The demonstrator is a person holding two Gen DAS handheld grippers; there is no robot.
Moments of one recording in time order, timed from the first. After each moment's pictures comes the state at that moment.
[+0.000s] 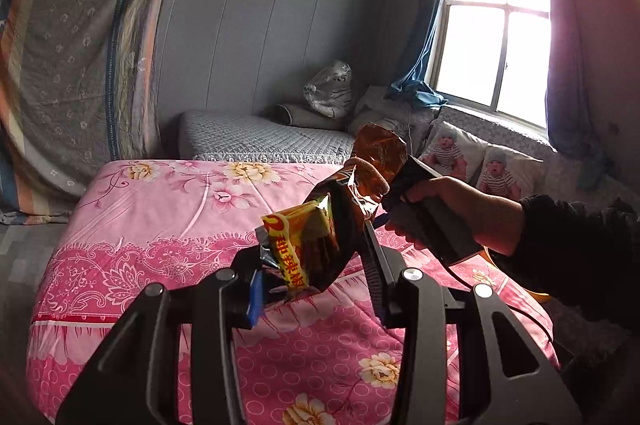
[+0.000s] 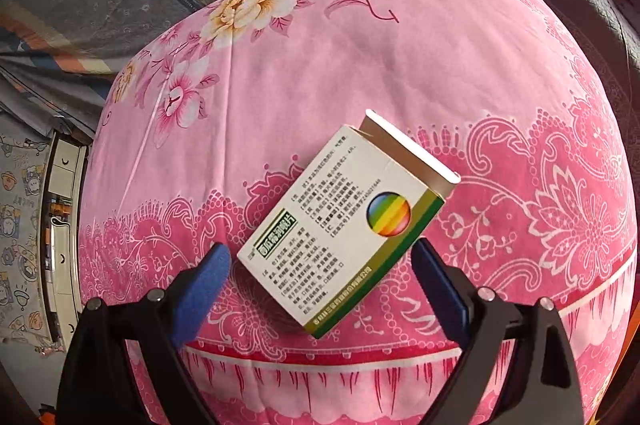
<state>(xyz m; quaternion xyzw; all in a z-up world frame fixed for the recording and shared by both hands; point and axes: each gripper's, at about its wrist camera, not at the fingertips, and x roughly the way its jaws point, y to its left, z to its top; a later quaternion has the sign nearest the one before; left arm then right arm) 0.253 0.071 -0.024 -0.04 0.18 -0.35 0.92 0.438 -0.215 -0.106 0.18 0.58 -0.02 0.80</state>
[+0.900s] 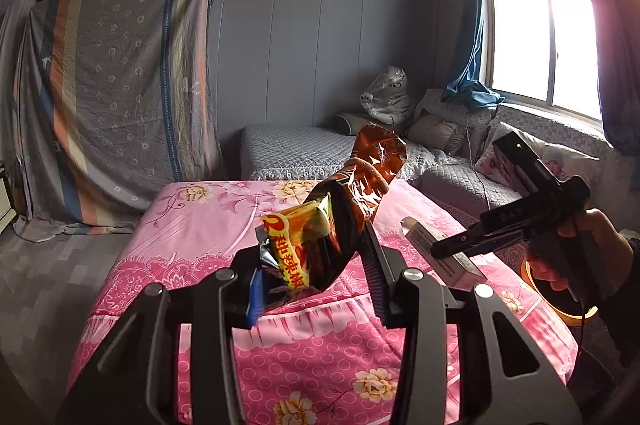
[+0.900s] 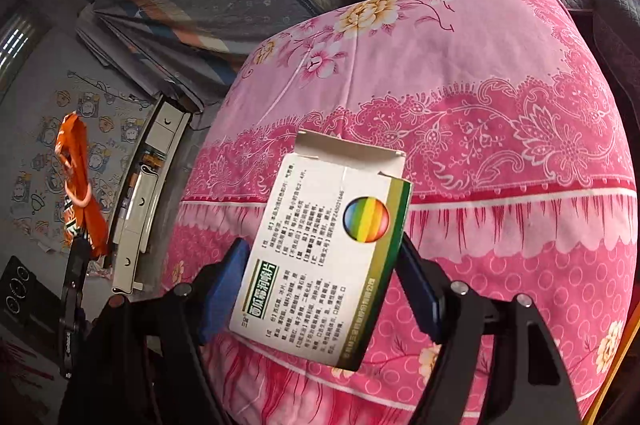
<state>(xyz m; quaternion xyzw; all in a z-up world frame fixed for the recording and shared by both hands) 0.196 0.019 0.028 0.01 0.16 -0.23 0.96 0.285 -0.239 -0.027 0.22 0.51 0.19 0.81</state>
